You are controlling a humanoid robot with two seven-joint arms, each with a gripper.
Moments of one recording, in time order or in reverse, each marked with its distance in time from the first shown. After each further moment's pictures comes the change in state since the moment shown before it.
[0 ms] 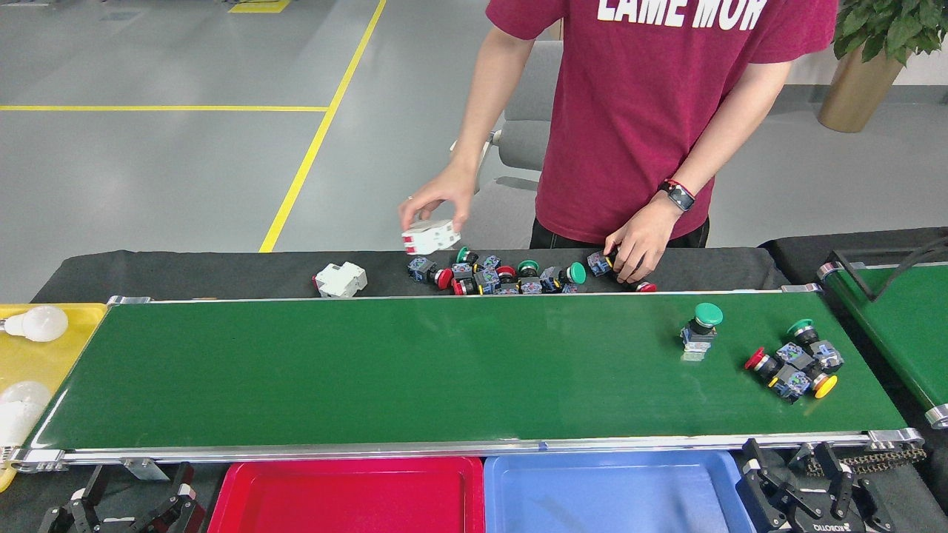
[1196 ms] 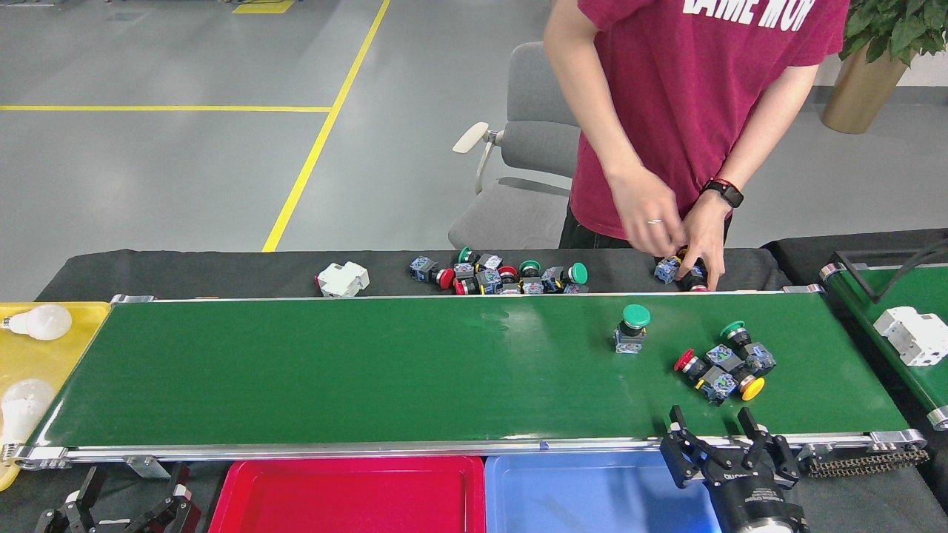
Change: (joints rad) left arm 0.000 0.000 0.003 0.013 0.002 0.003 0.041; right arm -0.240 0.000 0.306 0.211 0.115 0.329 0.001
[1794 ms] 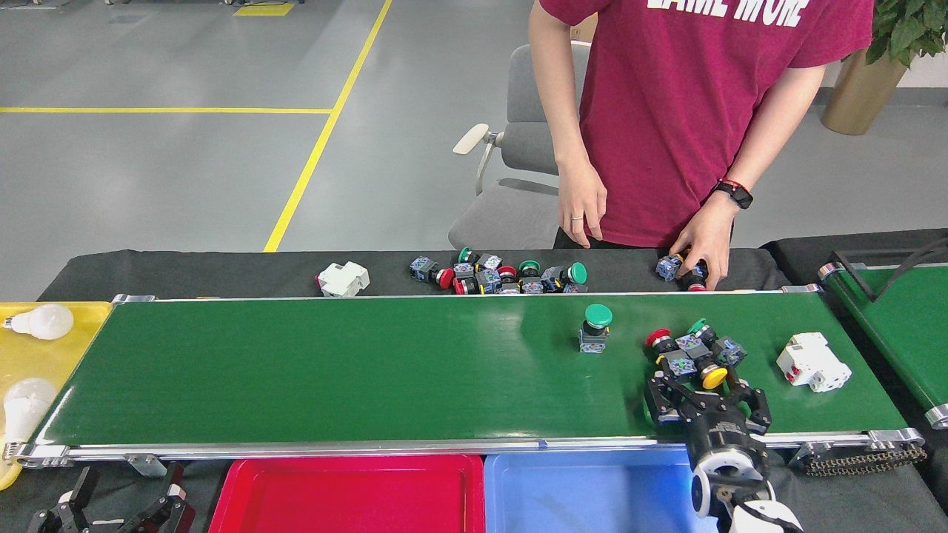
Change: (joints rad) left arm 0.000 0.004 0.013 0.000 0.000 0.001 0.000; right arm -0.297 0.039 0.132 0.282 0.000 0.143 0.009
